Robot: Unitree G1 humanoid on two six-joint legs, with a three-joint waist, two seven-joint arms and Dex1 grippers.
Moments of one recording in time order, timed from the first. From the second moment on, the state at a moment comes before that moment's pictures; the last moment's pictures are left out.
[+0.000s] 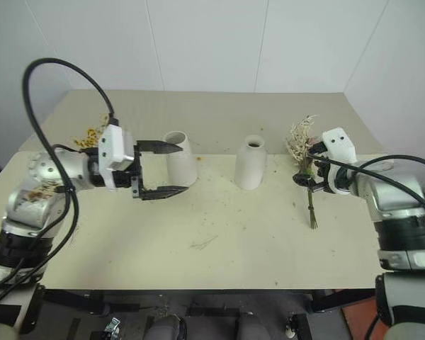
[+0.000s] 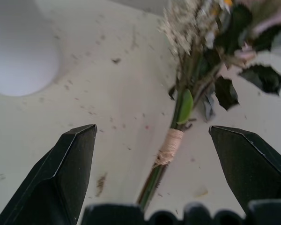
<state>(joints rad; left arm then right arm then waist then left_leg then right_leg) -0.69 0.70 -0.09 -0.14 -0.40 0.29 -1.12 -0.83 -0.80 0.07 0.32 0.26 1.04 0.55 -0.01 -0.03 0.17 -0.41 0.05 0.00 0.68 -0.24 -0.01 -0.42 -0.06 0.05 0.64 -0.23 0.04</state>
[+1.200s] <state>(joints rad) -0.62 0.78 -0.01 -0.09 -0.33 0.24 -1.10 -1.00 -0.61 -0.14 0.52 0.09 0.53 0.33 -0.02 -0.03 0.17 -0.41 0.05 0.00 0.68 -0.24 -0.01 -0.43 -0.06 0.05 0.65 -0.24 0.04</state>
